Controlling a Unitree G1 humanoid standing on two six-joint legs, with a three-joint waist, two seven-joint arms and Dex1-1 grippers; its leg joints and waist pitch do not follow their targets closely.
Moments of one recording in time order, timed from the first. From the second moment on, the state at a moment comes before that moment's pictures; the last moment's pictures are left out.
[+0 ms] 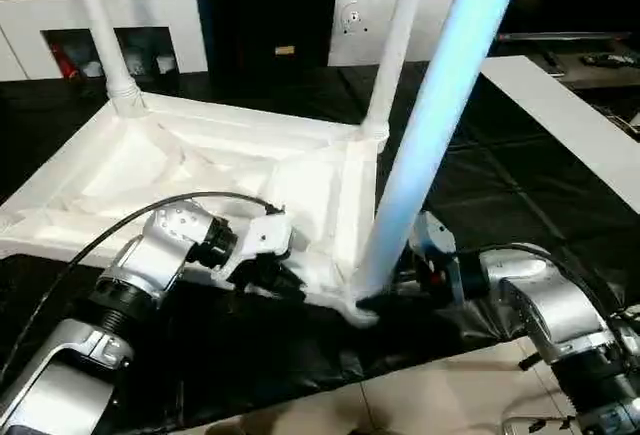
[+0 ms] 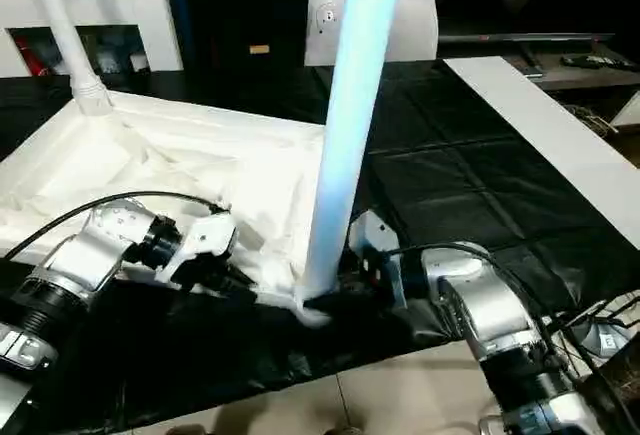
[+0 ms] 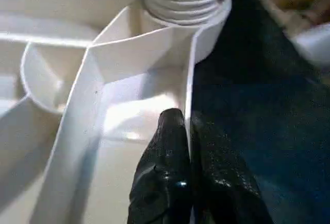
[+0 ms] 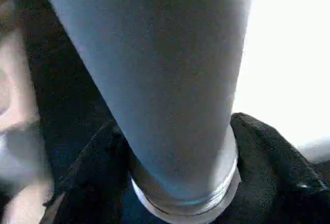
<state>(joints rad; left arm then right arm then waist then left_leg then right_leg) -0.59 0.44 -0.34 0.49 0.04 0.15 -1.36 -0.31 -0.38 0.18 0.20 0.21 0.35 1.11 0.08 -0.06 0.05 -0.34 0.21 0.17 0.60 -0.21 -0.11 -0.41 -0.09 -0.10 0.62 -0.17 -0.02</state>
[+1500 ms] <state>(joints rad) -0.56 0.49 -0.34 0.47 0.01 0.05 -1.49 -0.32 -0.42 0.18 0.21 0.20 0.21 1.23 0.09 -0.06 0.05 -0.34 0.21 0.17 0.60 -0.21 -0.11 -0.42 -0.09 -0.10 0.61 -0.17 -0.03</state>
